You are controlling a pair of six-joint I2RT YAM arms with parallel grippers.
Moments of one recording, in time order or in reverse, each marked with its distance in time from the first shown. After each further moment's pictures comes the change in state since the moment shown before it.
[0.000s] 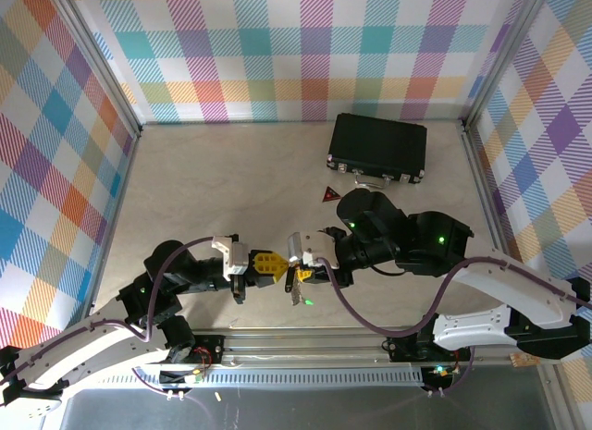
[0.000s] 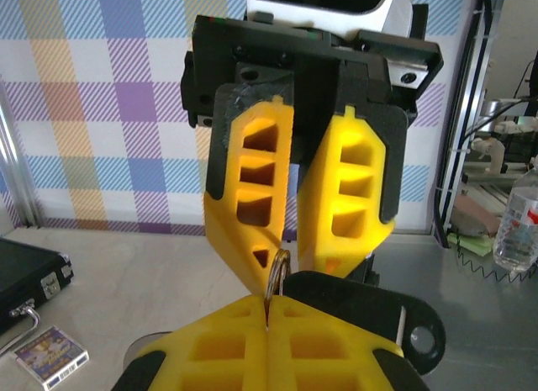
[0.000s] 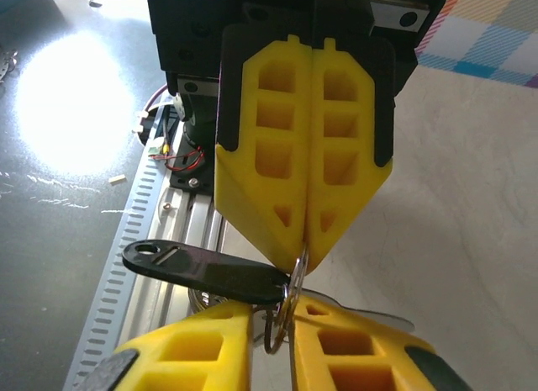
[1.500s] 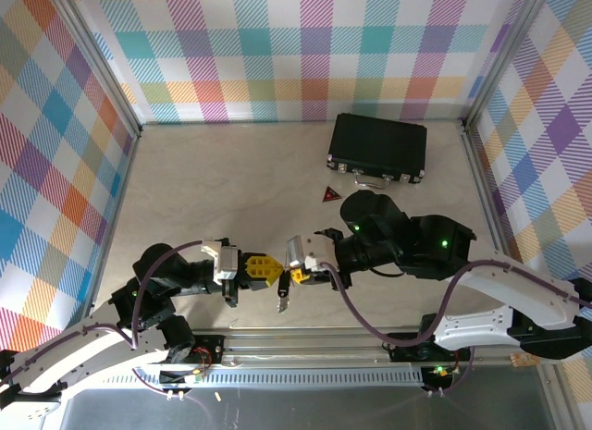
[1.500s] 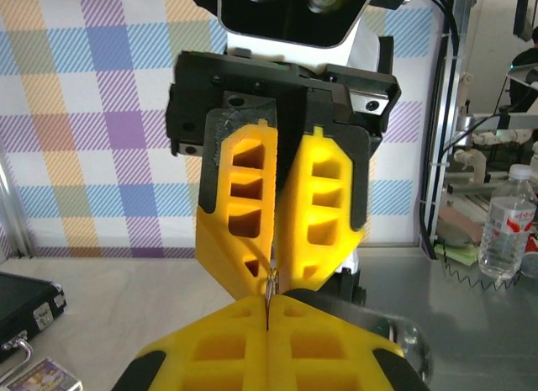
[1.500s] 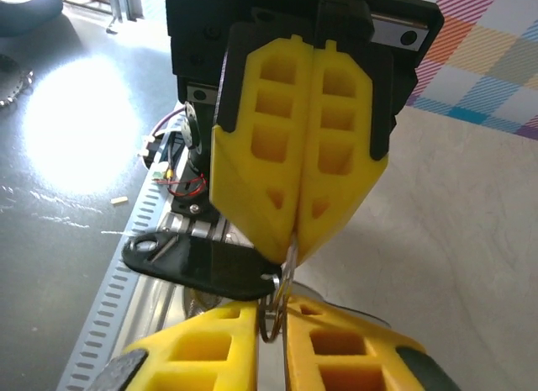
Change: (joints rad) left arm -0.010 -0.044 0.016 -0.003 0.023 0.006; right arm 0.021 -0.026 -0.020 0.066 -0.027 -0.023
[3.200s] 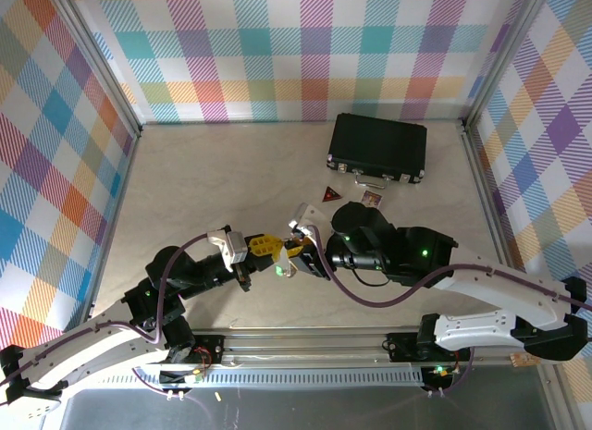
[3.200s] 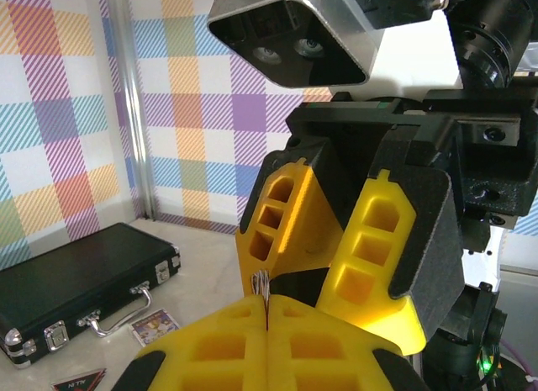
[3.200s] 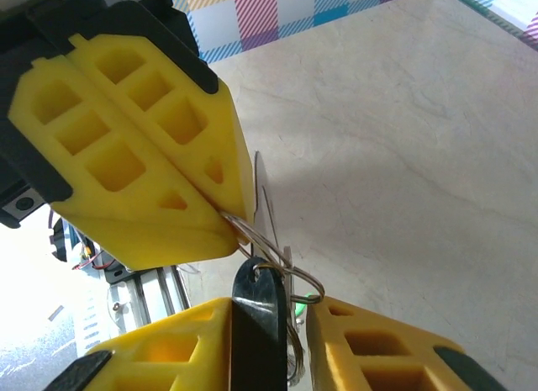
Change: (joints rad) left arm 0.000 0.022 -0.093 0.104 -0.312 0.016; right arm 0.001 -0.028 -0.192 0.211 0.343 0.548
